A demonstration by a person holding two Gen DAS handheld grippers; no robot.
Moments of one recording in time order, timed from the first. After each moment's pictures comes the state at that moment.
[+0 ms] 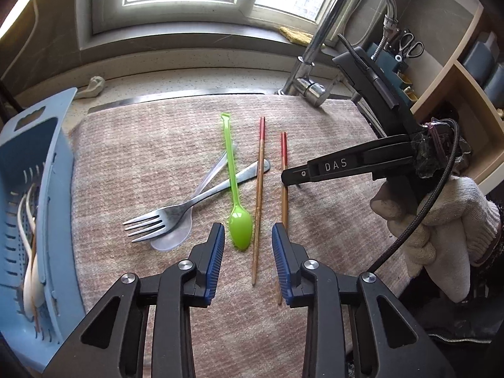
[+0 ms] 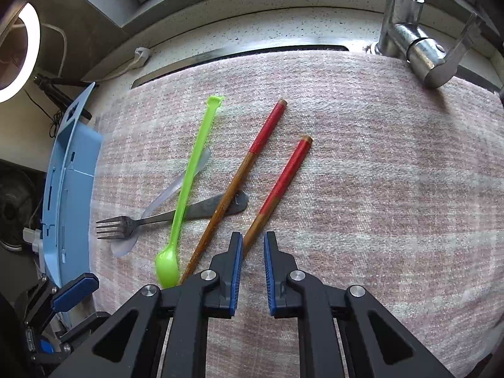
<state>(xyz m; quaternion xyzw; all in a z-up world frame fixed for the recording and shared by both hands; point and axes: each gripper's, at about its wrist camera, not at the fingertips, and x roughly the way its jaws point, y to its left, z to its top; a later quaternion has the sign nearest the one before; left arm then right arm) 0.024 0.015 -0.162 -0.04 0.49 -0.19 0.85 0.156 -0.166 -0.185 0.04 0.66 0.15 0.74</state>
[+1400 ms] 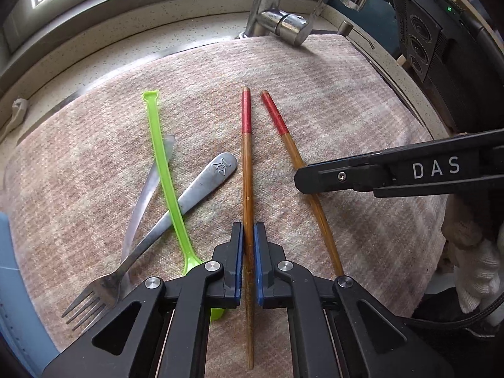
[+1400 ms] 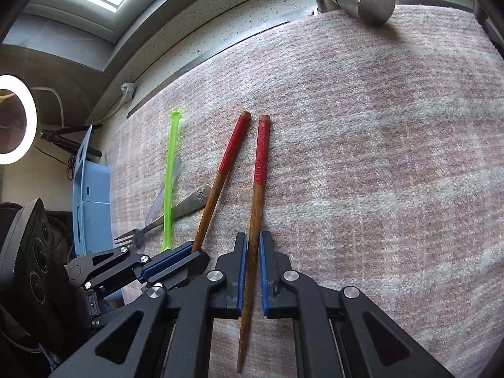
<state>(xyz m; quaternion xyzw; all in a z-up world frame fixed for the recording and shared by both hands) 0.093 -0.058 -0.218 0.06 0.56 -0.25 0.79 0.149 -0.216 -0.200 0.18 0.67 0.15 0.70</state>
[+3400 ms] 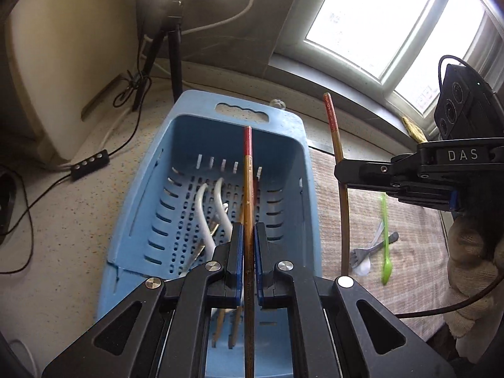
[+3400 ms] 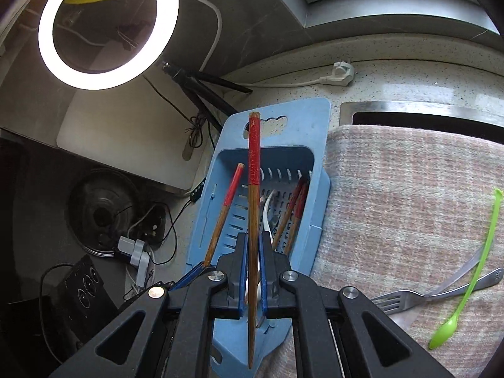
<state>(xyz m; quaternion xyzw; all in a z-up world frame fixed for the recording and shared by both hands) 0.008 0.243 -0.150 -0.17 0.44 0.02 0.88 0.166 0.075 -0.122 0.13 0.62 0.34 0.69</state>
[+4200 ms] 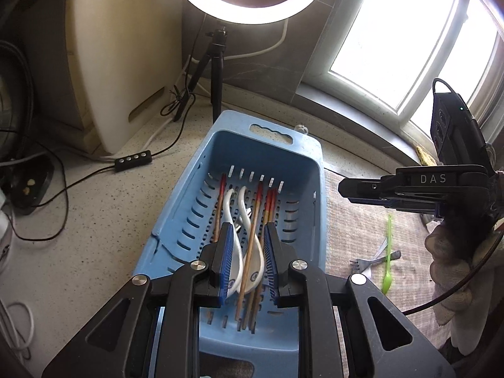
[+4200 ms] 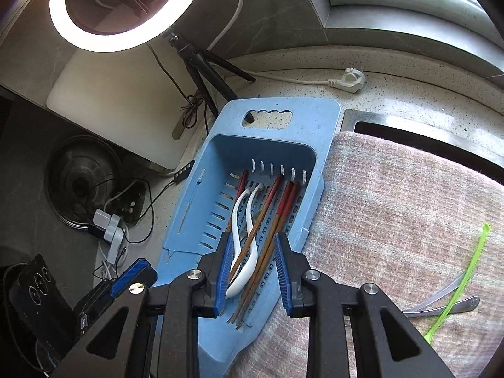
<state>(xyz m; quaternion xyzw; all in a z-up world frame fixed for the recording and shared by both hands) -0.042 0.239 -0.121 -0.19 0.39 0.09 0.89 0.158 0.069 -0.106 0.05 0.60 0.36 0.71</state>
